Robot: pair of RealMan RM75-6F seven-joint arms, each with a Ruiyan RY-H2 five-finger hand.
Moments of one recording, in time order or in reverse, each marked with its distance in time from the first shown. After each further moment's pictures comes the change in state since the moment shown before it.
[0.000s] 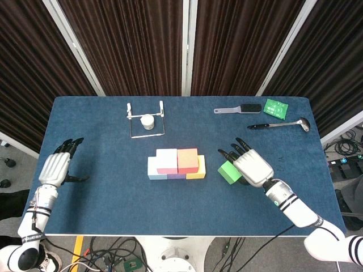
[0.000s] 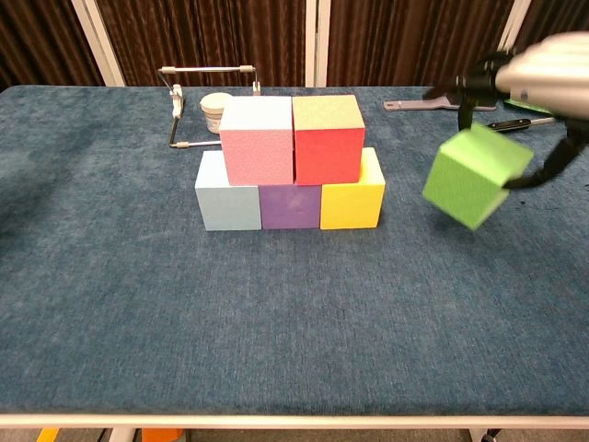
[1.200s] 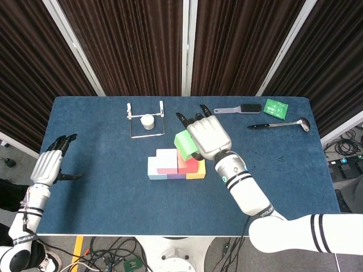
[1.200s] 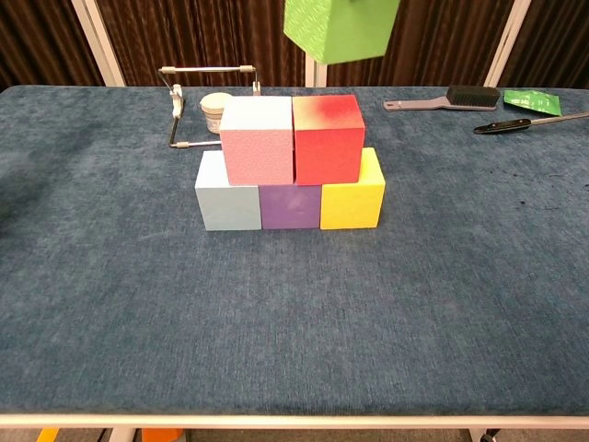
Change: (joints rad) left arm 0.027 0.049 -0.011 -0.002 0.060 0.023 -0.110; right arm 0.661 0.117 0.253 -0.467 1.283 0.144 -0.548
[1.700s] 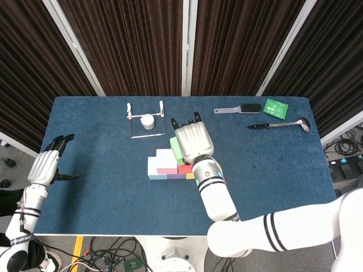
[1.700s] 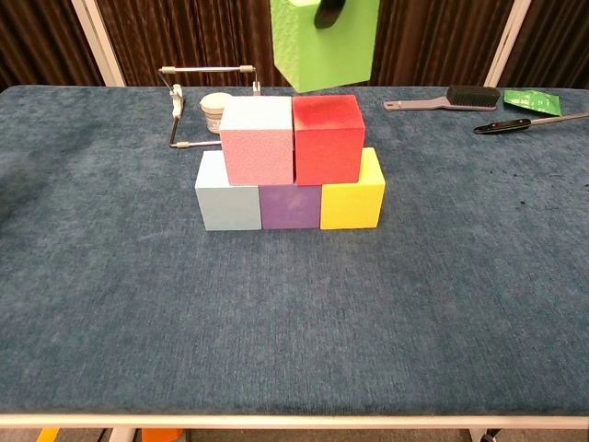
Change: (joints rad) left arm 0.011 0.003 0.004 0.033 0.026 -0.001 -0.062; right arm 0.263 -0.187 0.079 0.069 0.455 0.254 -0.198
